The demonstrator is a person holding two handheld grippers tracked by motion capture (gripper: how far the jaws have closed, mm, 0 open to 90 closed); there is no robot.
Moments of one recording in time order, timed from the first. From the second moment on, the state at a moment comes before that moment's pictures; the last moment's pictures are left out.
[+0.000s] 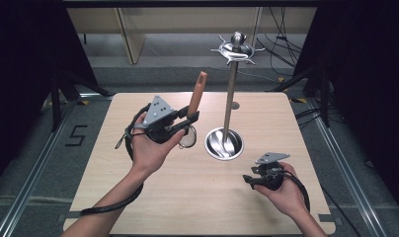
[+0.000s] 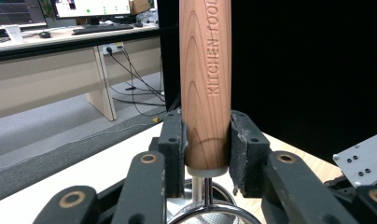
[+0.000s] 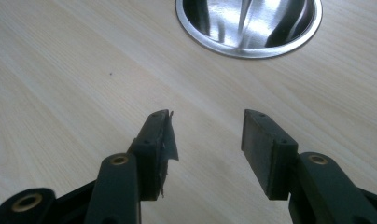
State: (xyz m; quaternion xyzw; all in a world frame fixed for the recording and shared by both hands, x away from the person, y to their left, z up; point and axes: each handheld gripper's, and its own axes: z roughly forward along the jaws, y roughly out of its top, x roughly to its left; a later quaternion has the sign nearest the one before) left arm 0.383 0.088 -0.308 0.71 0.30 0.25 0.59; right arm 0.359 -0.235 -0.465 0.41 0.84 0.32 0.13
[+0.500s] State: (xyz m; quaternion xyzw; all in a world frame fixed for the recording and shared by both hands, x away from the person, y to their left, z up) left arm 0.386 0.075 -0.302 0.71 0.30 0.24 0.59; right arm 0.359 -0.235 -0.465 0.41 0.84 0.33 0.14
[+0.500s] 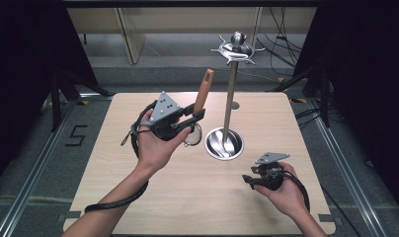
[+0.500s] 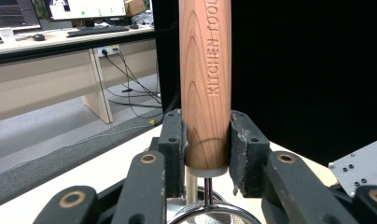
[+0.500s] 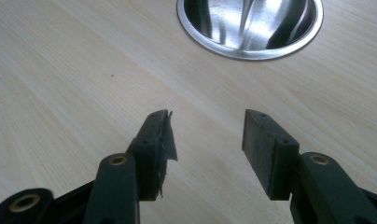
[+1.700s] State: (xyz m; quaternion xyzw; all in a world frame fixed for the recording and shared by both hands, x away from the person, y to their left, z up) left arm 0.393 0.051 -0.290 0.69 0.30 0.27 0.60; right arm 0.360 -0.235 -0.469 0.41 0.83 0.34 0.15
